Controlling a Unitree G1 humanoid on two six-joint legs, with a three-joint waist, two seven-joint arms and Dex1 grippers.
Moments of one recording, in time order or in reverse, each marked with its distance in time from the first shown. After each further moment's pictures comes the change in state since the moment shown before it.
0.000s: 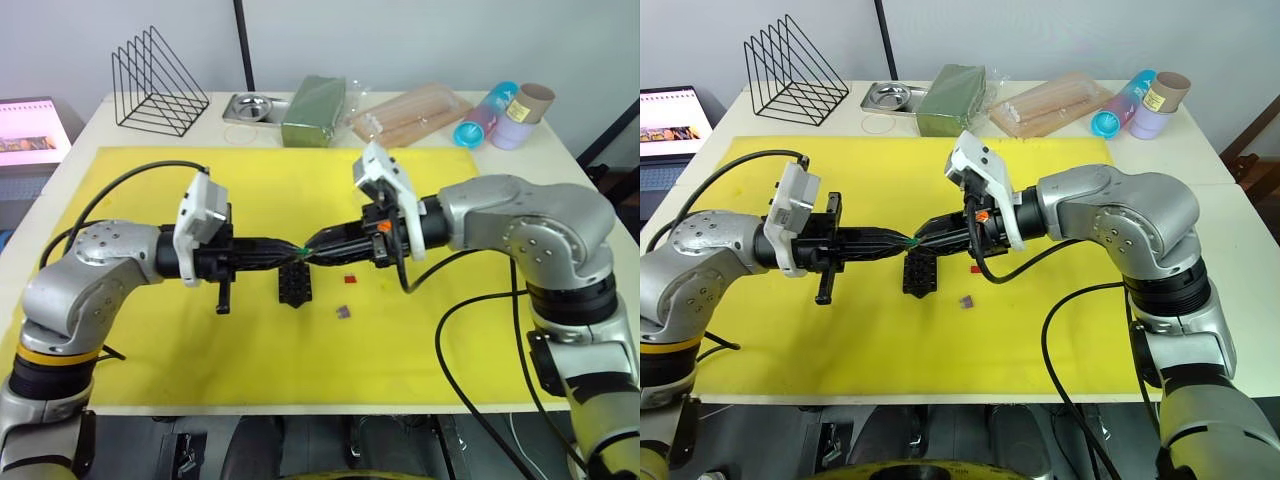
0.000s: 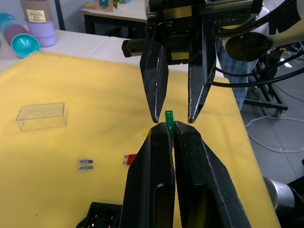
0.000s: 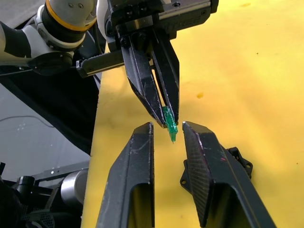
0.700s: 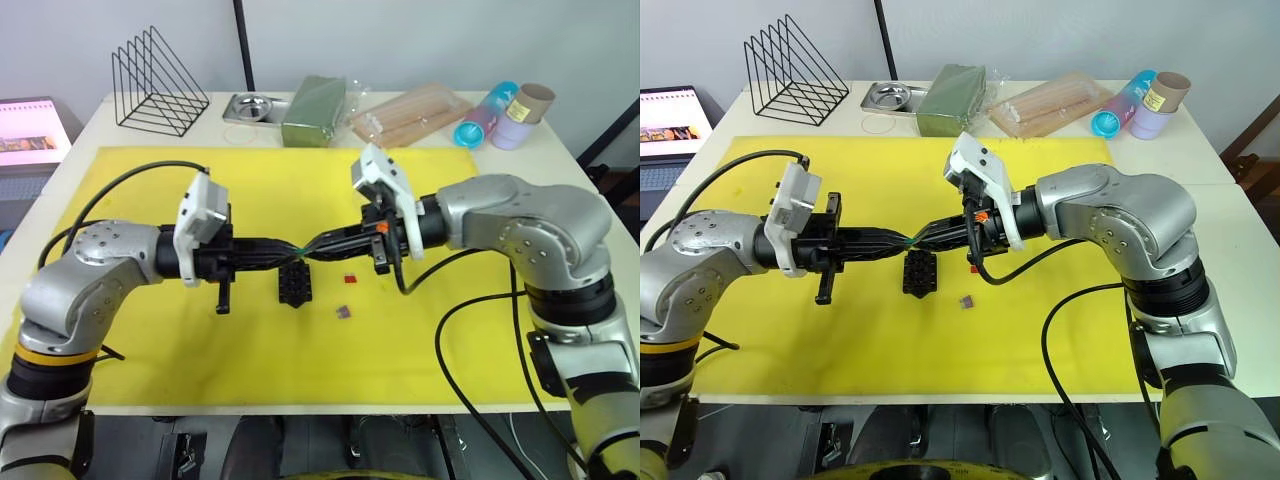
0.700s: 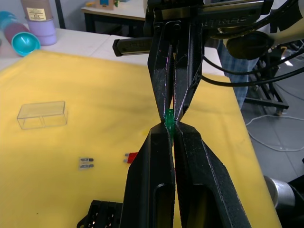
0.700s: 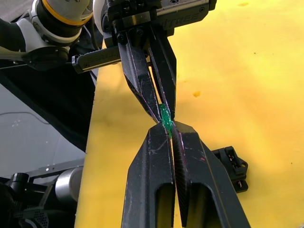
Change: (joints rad) left arm -0.010 0.012 -0.009 -0.007 -0.006 0.044 0.037; right arm 0.000 -0.003 0.015 0.002 -0.049 -0.018 0.018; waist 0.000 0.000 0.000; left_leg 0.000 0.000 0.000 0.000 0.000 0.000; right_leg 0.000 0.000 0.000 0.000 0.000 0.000
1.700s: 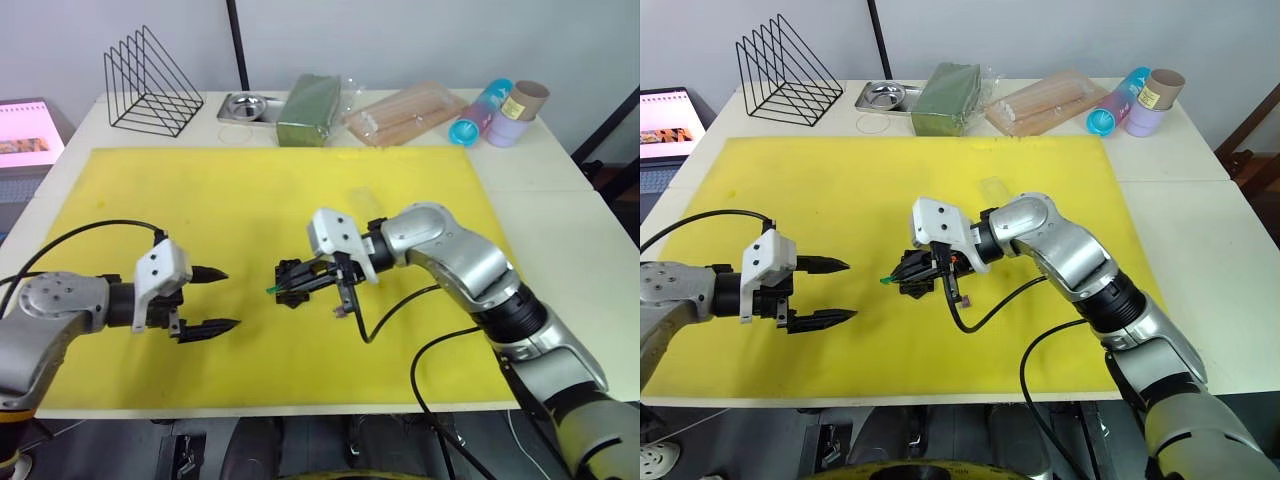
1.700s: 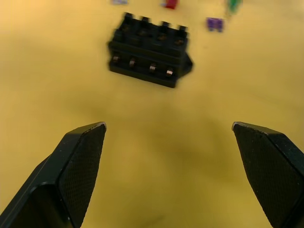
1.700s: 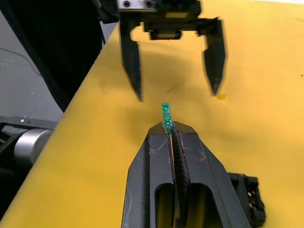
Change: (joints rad) left arm 0.375 0.198 0.079 0.053 0.249 -0.222 -0.034; right arm 0.086 0.125 0.299 0.200 -0.419 -0.622 0.261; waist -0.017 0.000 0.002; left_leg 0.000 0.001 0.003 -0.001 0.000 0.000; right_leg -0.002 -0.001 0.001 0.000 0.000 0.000
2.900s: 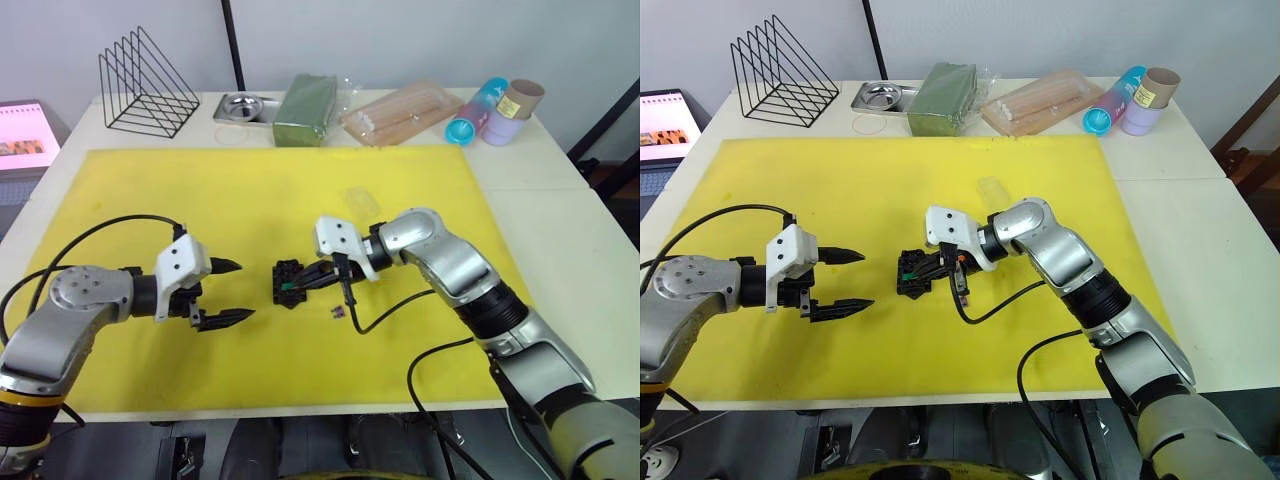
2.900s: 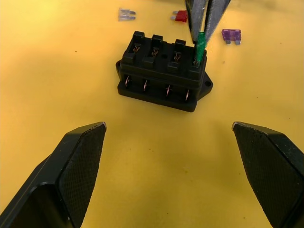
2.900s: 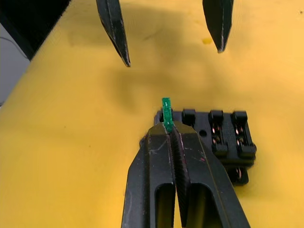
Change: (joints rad) left arm -0.072 -0.060 -0.083 0.031 0.066 -0.034 0.022; right arm 0.015 0.031 -0.004 0.198 -0.166 -0.100 0.072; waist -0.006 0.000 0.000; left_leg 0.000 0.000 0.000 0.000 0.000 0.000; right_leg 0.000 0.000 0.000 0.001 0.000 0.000
